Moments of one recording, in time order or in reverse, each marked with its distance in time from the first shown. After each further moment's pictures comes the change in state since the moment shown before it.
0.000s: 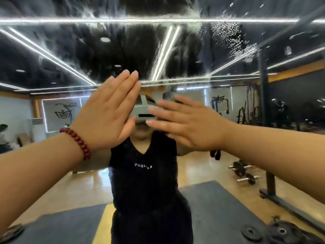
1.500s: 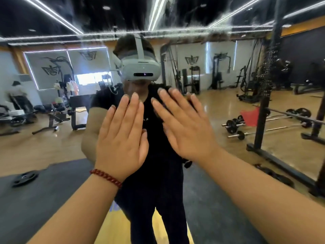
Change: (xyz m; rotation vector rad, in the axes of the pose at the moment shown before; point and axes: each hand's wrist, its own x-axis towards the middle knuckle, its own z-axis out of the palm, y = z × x) left_hand -0.130 0.149 0.020 -0.151 0.001 -0.335; right_hand -0.051 -0.169 0.026 0.135 0.069 0.581
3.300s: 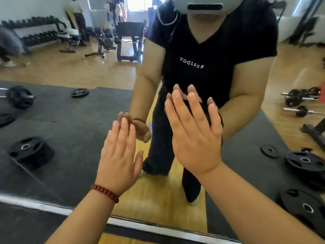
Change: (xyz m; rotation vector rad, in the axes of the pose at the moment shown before) left_hand -0.245 0.009 -0.027 0.035 -0.480 -0.361; right_hand -0.111 -0.149 0.065 0.160 0.049 0.003
